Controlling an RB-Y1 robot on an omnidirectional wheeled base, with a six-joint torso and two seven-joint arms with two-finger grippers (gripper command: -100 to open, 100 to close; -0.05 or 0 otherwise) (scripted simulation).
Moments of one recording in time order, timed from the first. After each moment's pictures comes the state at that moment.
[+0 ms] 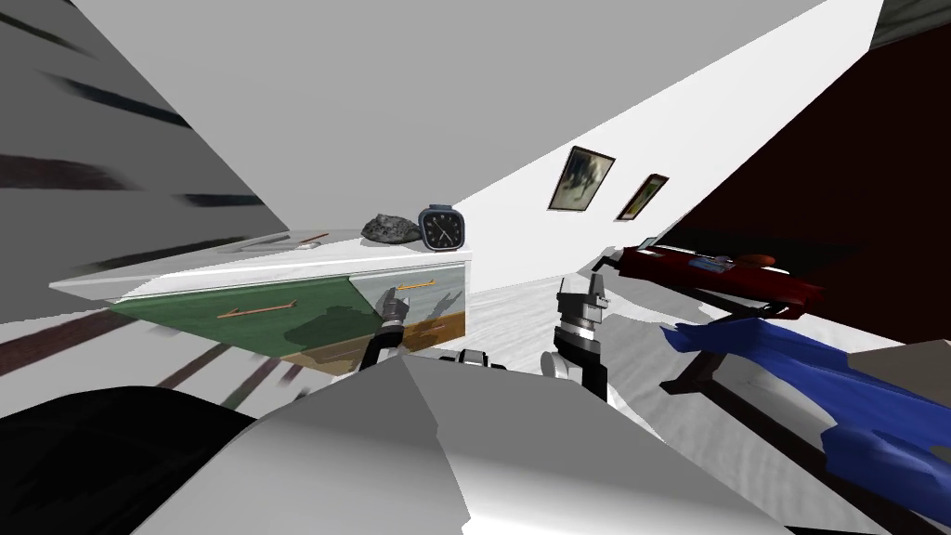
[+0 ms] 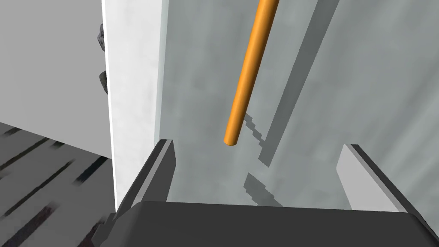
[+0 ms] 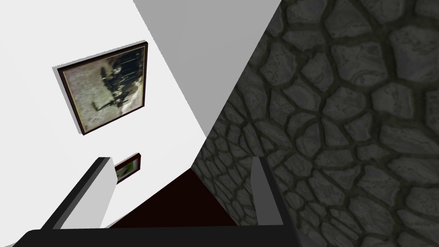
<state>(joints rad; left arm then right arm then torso) 0.46 -0.03 0.19 -1.83 0.25 -0.33 0.05 0.46 0.04 -0.03 -2.23 -0.07 -0.52 -0.10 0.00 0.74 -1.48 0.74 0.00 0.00</state>
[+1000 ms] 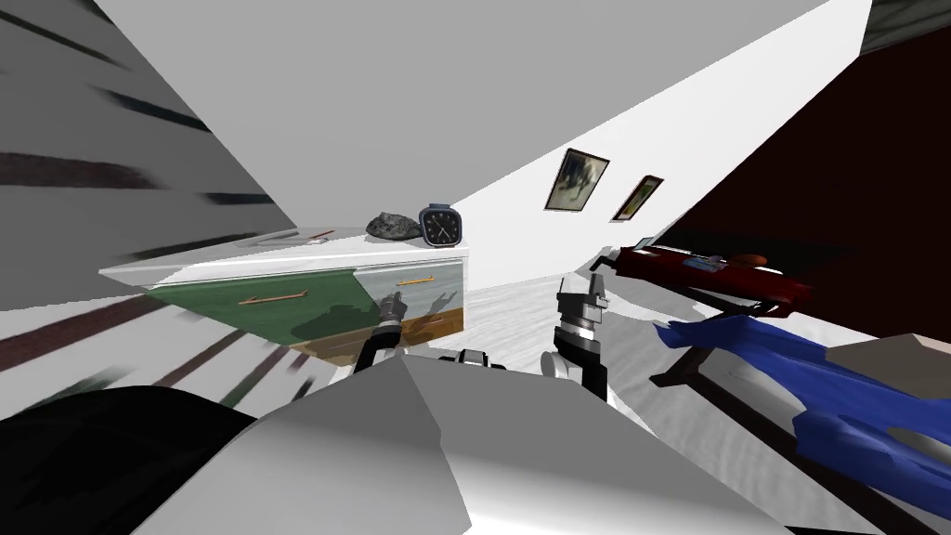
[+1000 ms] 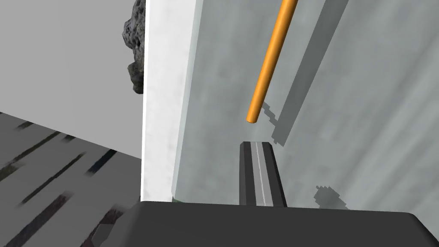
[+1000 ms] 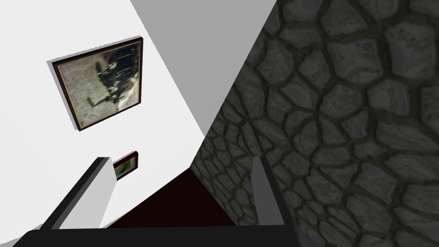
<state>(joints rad) 0.49 -0.03 0.19 -1.90 0.26 -0.30 0.05 0.46 0.04 -0.03 -2.23 -0.07 -0.52 -0.10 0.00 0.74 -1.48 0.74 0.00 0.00</state>
